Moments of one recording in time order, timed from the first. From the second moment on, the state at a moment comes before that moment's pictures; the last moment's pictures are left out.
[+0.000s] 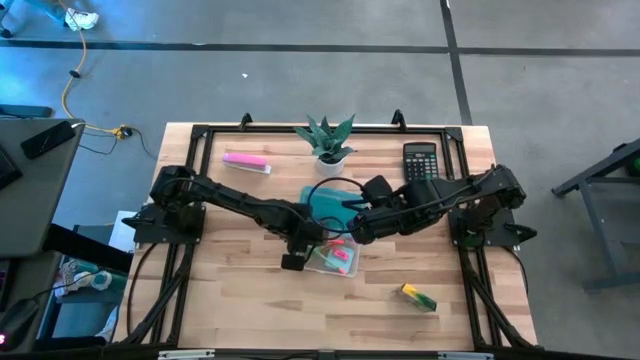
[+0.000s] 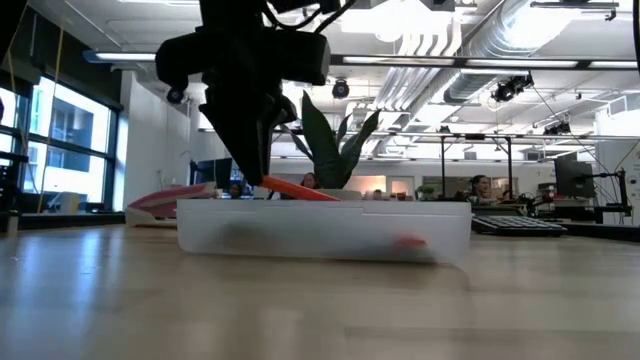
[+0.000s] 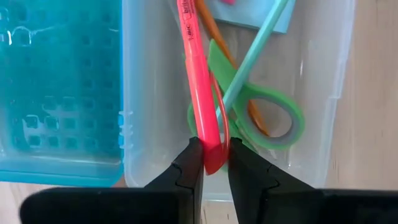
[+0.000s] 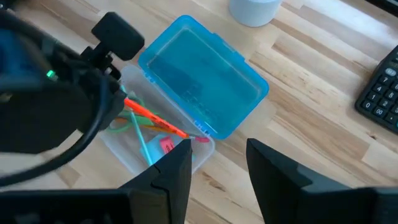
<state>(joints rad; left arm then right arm) -0.07 1.89 1.39 -0.86 -0.08 -0.04 0.32 1.76 2.00 -1.57 0.43 1.25</state>
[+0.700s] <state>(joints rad) 0.00 1.89 1.39 -0.86 0.01 -0.17 0.35 1.74 2.00 -1.57 0.37 0.85</state>
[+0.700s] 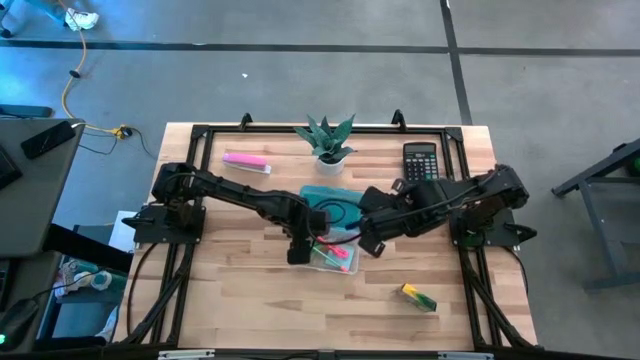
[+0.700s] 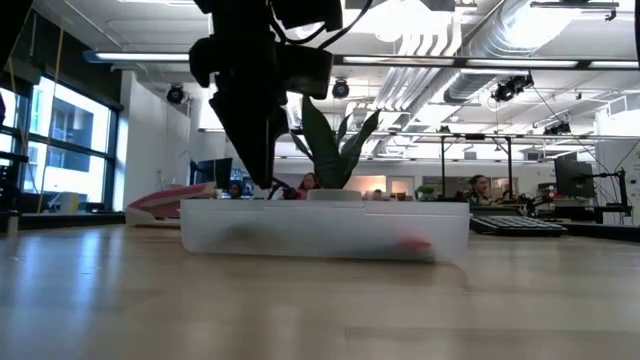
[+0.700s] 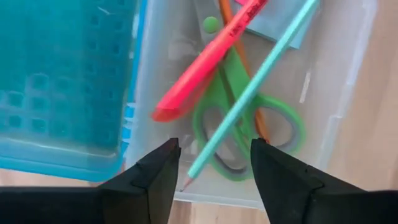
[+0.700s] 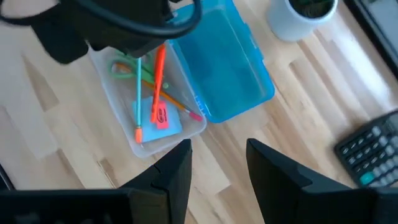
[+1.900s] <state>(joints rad) -0.09 1.85 1.60 -1.04 -0.13 -0.48 0.53 1.18 1.25 -1.44 0.21 1.10</state>
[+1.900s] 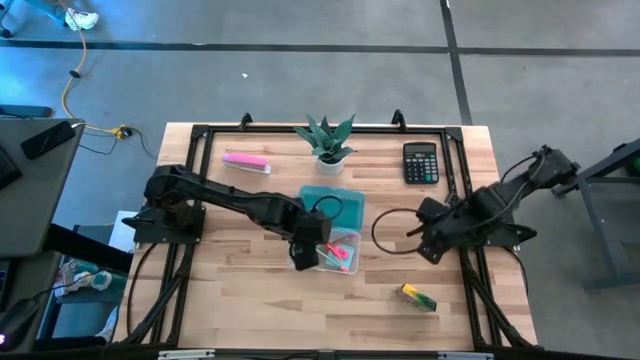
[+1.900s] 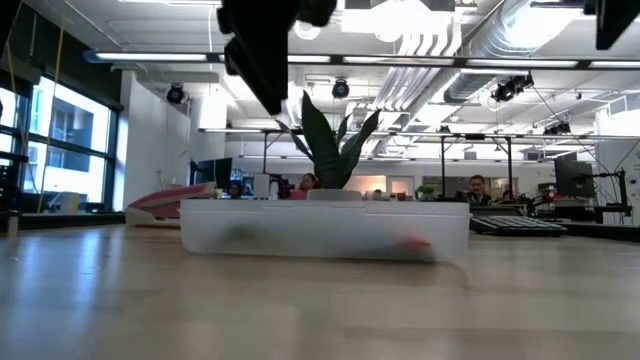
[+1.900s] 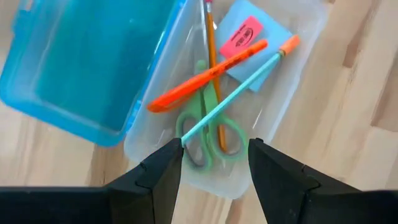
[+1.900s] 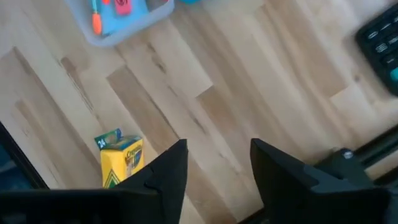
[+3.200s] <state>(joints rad) -0.13 1.68 1.60 -1.25 -0.28 -0.64 0.82 1.49 1.03 -0.86 0.00 1.39</state>
